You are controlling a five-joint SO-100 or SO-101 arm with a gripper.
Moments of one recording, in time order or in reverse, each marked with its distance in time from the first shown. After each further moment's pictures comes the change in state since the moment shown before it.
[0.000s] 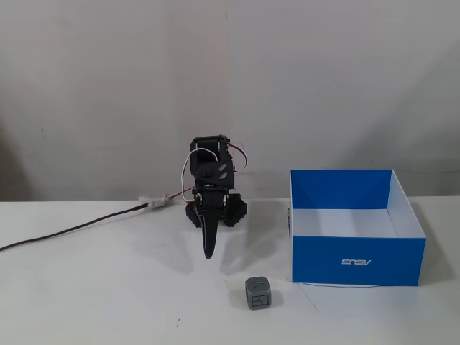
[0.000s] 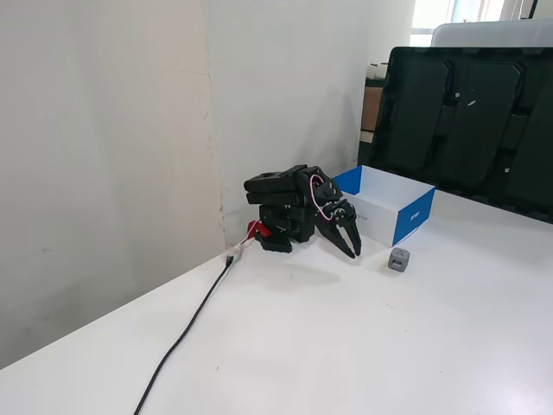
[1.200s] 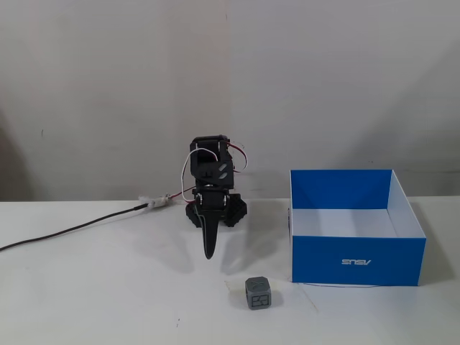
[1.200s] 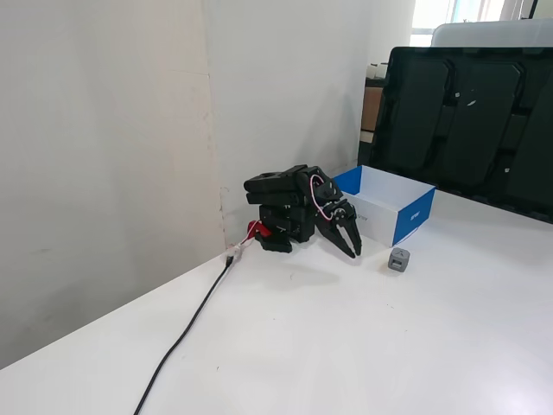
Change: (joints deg) arm -0.4 0.0 0.0 -0.2 -0.2
